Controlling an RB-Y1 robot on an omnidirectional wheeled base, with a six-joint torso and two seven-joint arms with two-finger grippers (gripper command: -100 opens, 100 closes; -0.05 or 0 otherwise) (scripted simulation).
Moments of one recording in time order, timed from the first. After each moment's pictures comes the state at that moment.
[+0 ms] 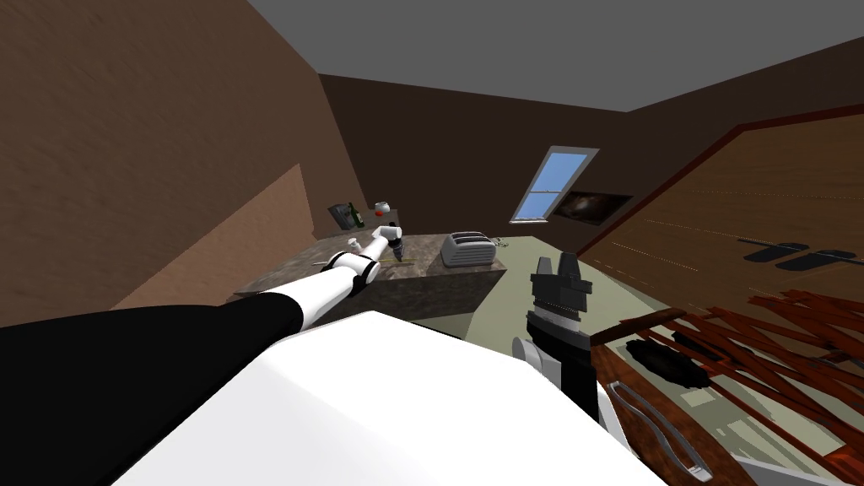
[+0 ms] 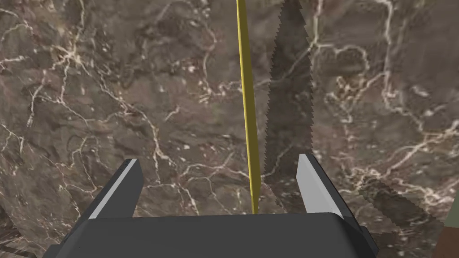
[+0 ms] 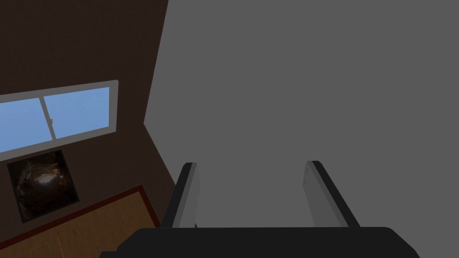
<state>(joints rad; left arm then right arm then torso) -0.86 0.49 0.06 -0.78 0.40 1.41 0.16 0.52 -0.01 -0.06 -2.33 0.04 -0.45 0.00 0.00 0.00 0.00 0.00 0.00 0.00</state>
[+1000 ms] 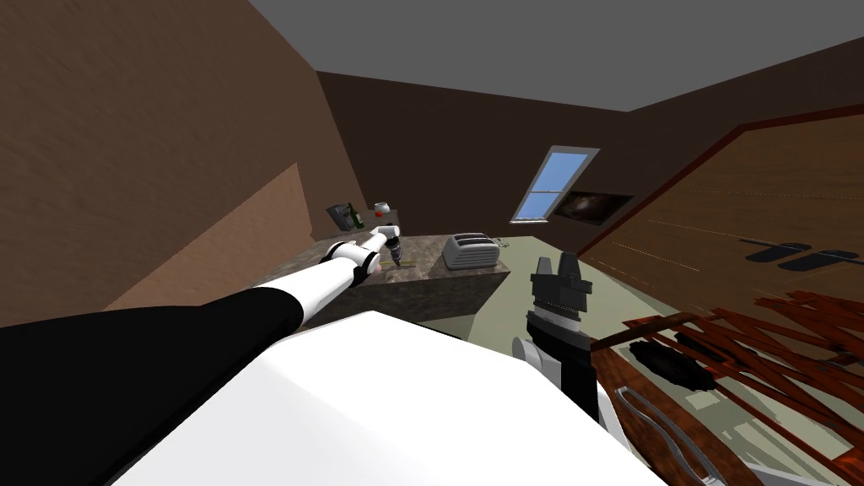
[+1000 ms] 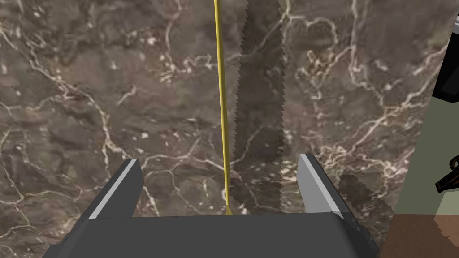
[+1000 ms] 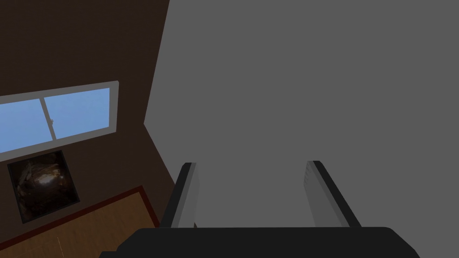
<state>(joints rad) -0.98 0.53 0.05 -0.49 0.48 1.47 0.14 0.52 -0.01 -0.06 -2.33 0.04 -0.45 0.00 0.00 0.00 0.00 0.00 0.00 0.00</state>
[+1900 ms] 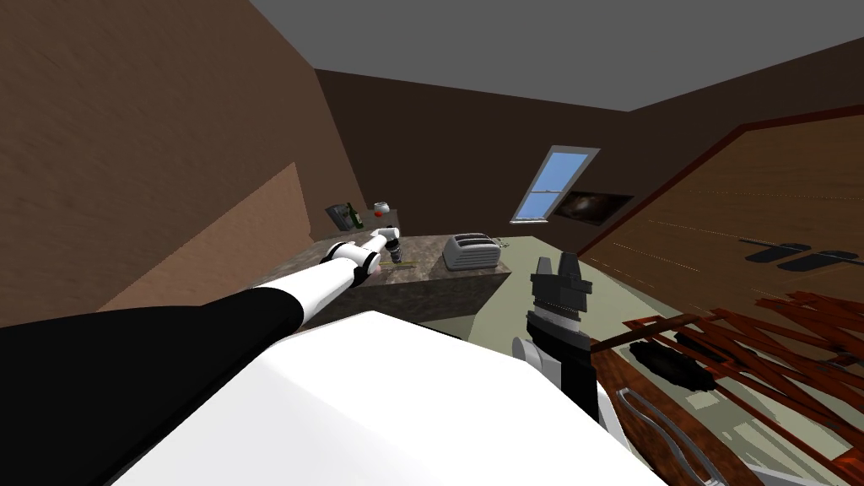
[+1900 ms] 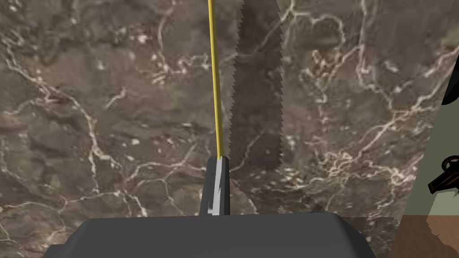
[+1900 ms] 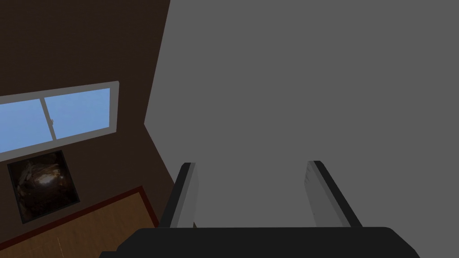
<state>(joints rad) -0.98 0.52 0.06 -0.44 0.48 1.44 0.13 0.52 -0.01 -0.06 -2.33 0.04 -0.45 0.00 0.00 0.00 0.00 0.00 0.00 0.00</state>
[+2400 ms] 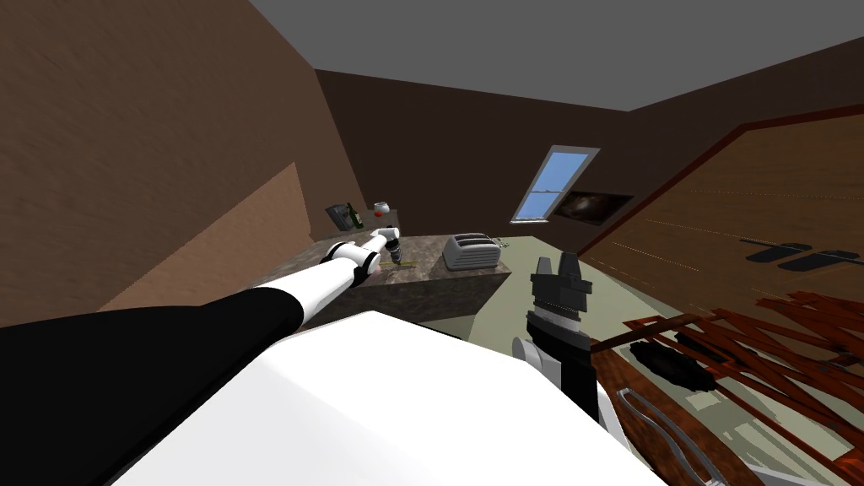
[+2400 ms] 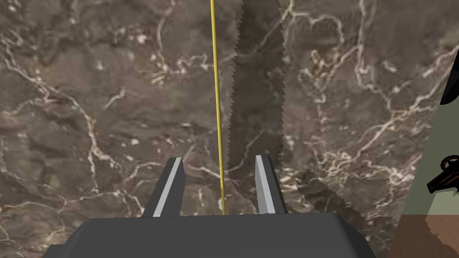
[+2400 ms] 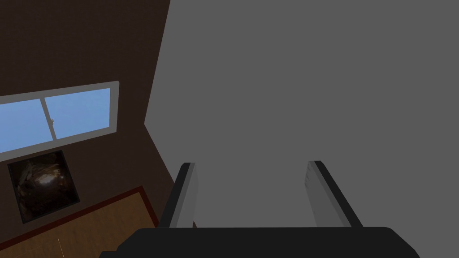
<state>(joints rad) -0.98 0.52 0.06 -0.44 0.48 1.45 0.13 0.52 -0.01 -0.06 -2.33 0.04 -0.45 0.00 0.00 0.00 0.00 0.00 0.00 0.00</state>
